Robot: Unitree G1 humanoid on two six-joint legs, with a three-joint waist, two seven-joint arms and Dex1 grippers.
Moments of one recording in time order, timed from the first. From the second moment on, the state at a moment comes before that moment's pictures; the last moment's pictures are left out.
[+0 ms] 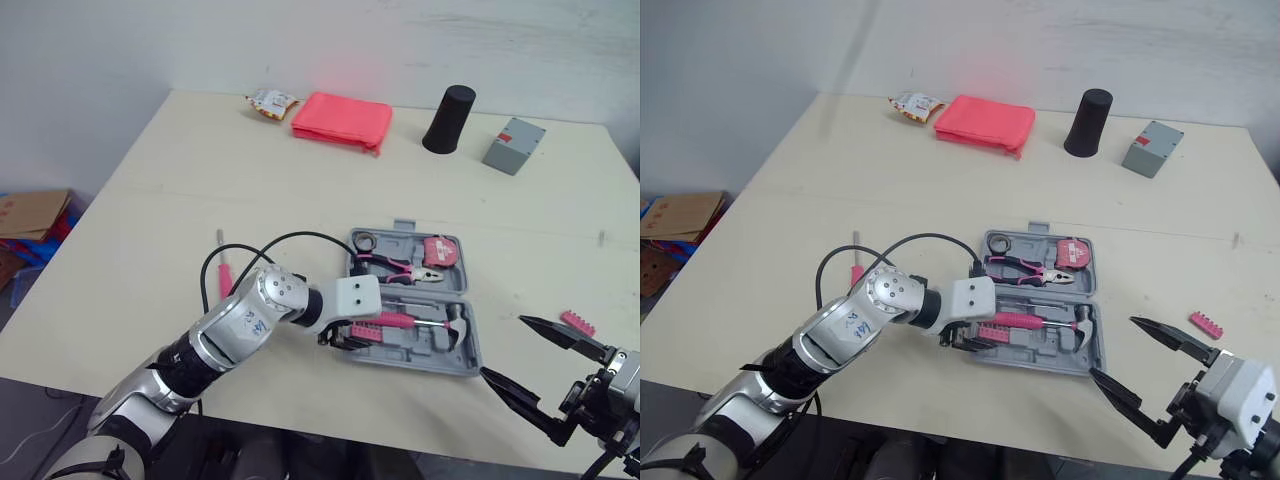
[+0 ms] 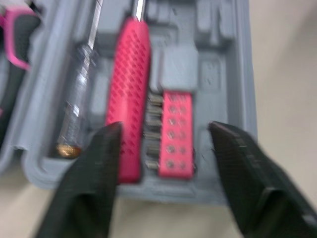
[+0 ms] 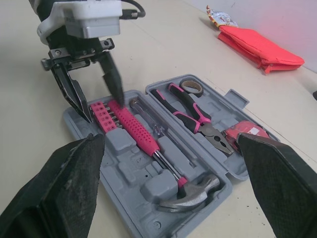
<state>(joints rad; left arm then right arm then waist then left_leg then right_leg) -0.69 0.47 -0.60 -0.37 -0.07 0.85 -0.89 0.67 -0.59 -0.62 -0.68 0.63 0.01 0.95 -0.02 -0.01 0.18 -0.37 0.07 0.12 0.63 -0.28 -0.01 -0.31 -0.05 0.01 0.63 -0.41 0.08</state>
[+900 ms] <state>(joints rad) -0.55 0.52 -0.55 -0.20 -0.01 0.42 -0.99 0.69 -0.49 -0.58 -0.43 0.57 -0.20 1.08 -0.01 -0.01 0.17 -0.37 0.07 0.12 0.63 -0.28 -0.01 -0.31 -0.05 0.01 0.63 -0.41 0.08</state>
